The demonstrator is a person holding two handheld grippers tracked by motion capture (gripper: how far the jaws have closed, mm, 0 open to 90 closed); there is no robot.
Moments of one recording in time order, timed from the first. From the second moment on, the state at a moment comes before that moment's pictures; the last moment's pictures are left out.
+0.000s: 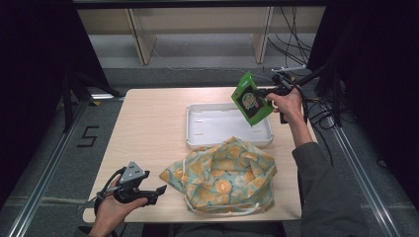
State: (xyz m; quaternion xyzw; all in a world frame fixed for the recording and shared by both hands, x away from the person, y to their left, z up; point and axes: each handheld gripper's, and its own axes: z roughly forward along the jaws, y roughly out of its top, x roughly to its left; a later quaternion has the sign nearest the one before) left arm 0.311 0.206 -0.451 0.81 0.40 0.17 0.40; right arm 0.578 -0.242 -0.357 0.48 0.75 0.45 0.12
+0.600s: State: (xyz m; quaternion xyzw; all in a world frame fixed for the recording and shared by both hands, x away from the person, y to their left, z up) left arm 0.312 0.206 -0.453 0.82 0.39 0.16 0.39; right arm 0.605 -0.240 -0.383 0.53 0.73 0.42 0.12
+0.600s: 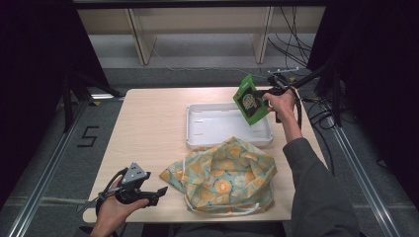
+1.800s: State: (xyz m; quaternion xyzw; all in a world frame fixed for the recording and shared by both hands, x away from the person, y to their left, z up) left arm 0.311 0.200 -0.456 0.82 0.39 0.16 0.39; right arm 0.629 -0.235 -0.415 0.54 0.73 0.39 0.14
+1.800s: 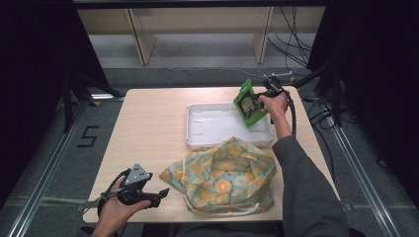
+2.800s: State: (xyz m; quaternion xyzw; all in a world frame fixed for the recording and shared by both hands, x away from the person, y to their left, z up) left arm 0.310 0.197 -0.456 0.82 0.39 0.15 0.40; right arm 0.631 -0.243 -0.431 0.56 0.71 0.40 0.13
